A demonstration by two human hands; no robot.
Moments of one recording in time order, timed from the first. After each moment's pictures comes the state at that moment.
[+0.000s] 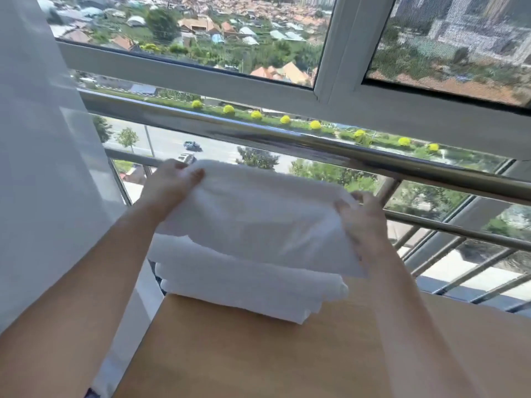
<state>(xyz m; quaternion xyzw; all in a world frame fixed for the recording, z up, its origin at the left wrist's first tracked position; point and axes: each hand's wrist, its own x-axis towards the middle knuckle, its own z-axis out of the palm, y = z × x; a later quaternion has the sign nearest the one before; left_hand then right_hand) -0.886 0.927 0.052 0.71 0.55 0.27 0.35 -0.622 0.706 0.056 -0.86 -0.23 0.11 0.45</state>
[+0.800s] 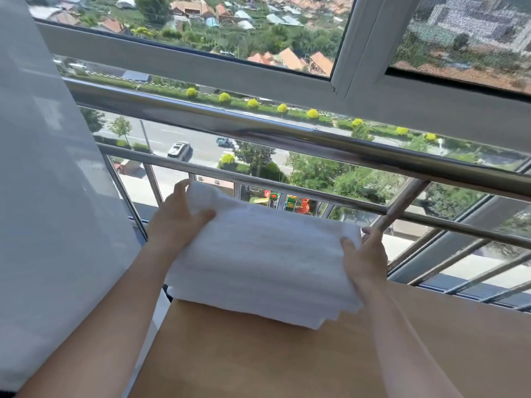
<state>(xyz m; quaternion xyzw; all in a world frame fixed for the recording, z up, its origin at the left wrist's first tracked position) -0.893 0.938 -0.023 0.76 0.56 0.20 0.27 -0.630 0.708 -0.033 -0.90 -0.19 0.10 0.39</state>
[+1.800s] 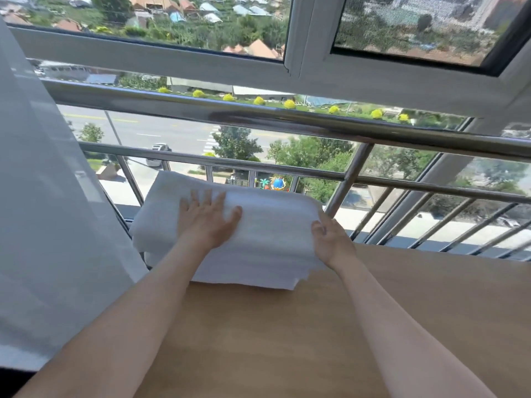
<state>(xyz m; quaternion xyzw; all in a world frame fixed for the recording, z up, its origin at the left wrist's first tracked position) -0.837 0.848 -0.030 0.89 0.45 -0.01 0.08 -0.633 0.649 -0.052 -0.89 -0.31 0.22 0.25</state>
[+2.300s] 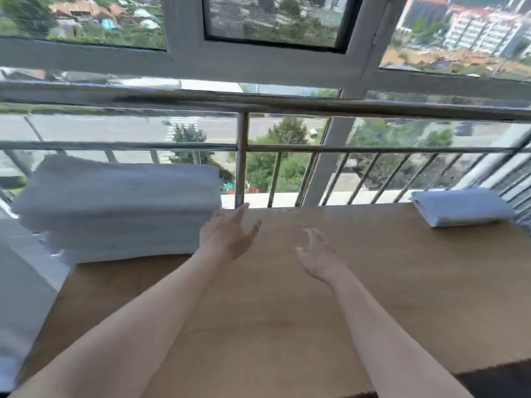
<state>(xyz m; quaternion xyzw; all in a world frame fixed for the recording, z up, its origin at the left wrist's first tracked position) -0.732 0.588 -0.035 0.93 0.32 0.00 0.16 -0.610 0.398 -0.042 -0.92 -0.27 0.21 0.19</state>
